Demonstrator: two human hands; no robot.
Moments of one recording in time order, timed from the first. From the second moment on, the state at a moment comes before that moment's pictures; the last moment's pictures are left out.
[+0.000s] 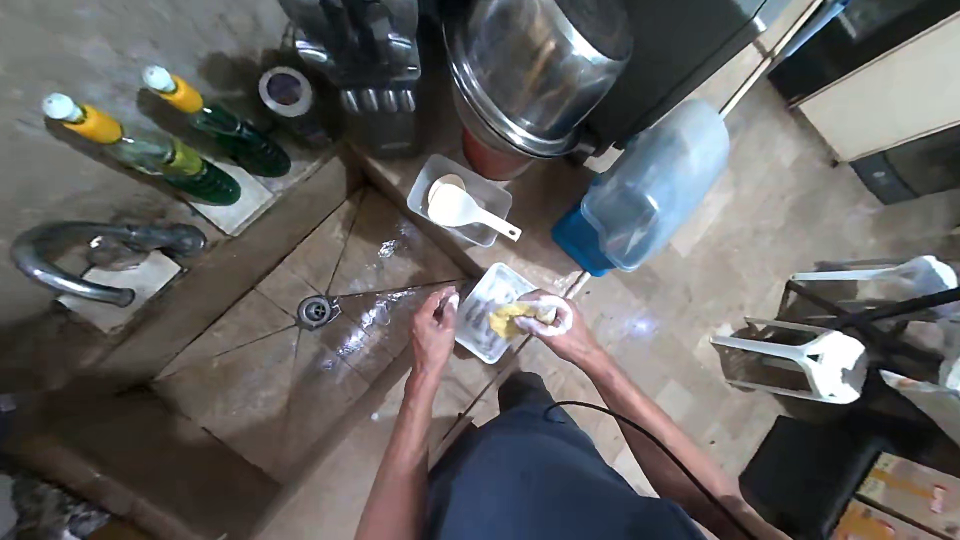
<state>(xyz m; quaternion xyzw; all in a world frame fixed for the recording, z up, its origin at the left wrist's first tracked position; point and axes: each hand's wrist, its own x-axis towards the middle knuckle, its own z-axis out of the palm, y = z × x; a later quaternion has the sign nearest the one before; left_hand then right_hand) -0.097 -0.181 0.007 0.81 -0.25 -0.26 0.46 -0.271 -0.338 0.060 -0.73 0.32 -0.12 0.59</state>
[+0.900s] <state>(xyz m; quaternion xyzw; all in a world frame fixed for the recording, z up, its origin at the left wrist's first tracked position) -0.084 -0.331 0.060 0.61 0.02 -0.41 0.67 -0.267 -0.406 0.066 -0.60 0.37 -0.26 0.66</state>
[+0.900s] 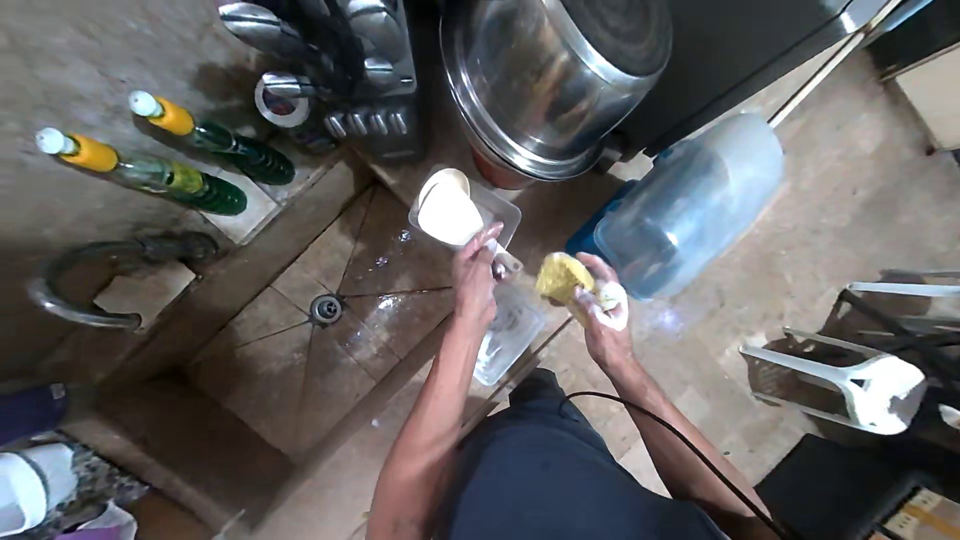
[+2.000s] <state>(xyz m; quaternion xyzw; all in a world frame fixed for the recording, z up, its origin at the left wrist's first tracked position) -0.046 0.013 0.113 0.81 -0.11 -0.21 0.54 -0.078 -0.113 0.048 -0.26 0.11 0.02 0.96</state>
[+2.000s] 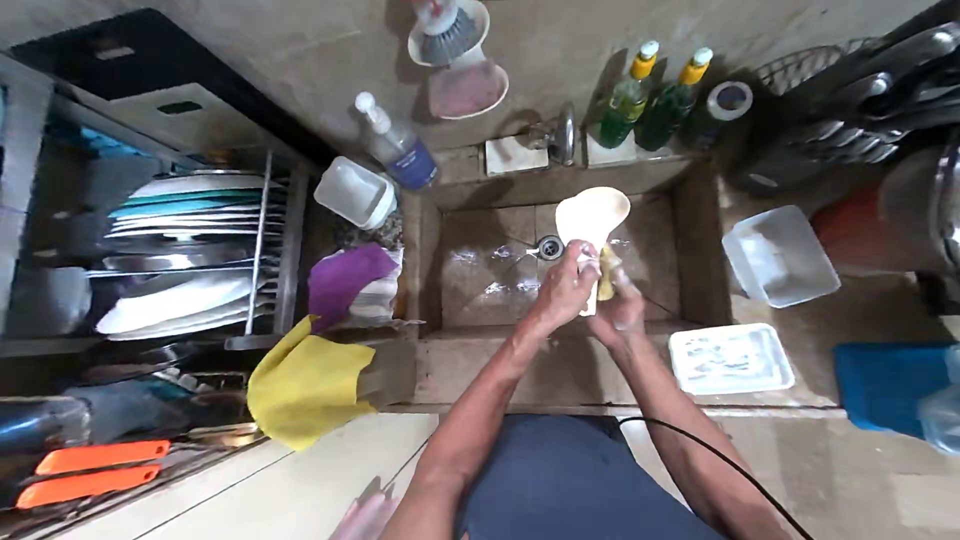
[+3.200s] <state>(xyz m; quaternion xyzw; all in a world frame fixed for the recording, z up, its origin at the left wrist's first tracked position) -0.036 -0.053 0.075 0.63 0.05 -0.13 0.76 -0.090 -0.155 0.077 -0.50 0.31 -0.02 0.81</state>
